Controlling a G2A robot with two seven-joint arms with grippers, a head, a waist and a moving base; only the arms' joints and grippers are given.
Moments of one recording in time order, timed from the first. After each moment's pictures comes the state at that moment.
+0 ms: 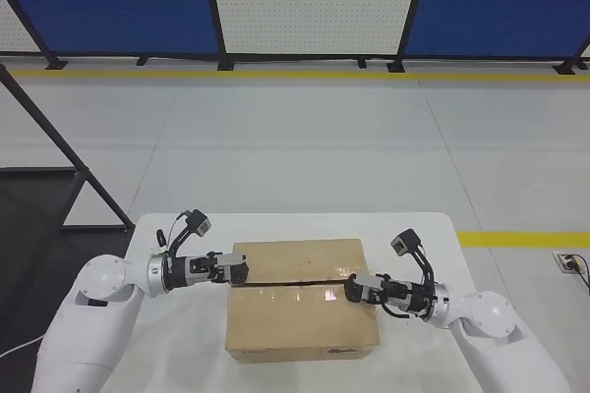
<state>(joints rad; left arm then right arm) 0.64 -1.11 -1.29 -1.11 -0.40 -0.29 -1.37 -0.83 -1.11 1.19 -1.32 0.46 -0.32 1.05</state>
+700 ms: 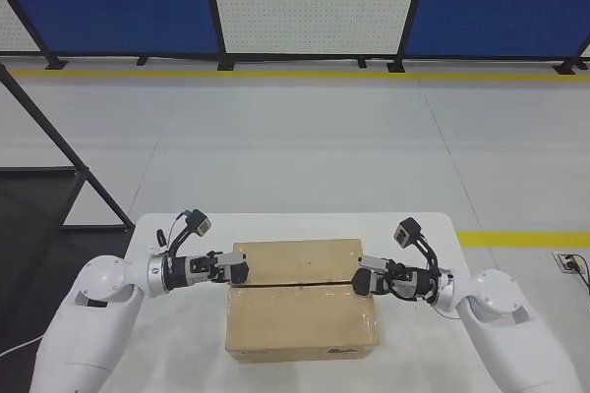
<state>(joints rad) 0.65 -1.10 -1.27 -1.12 -0.42 -0.29 -1.34 -0.73 -1.10 1.19 -1.23 0.50 -0.13 1.16</state>
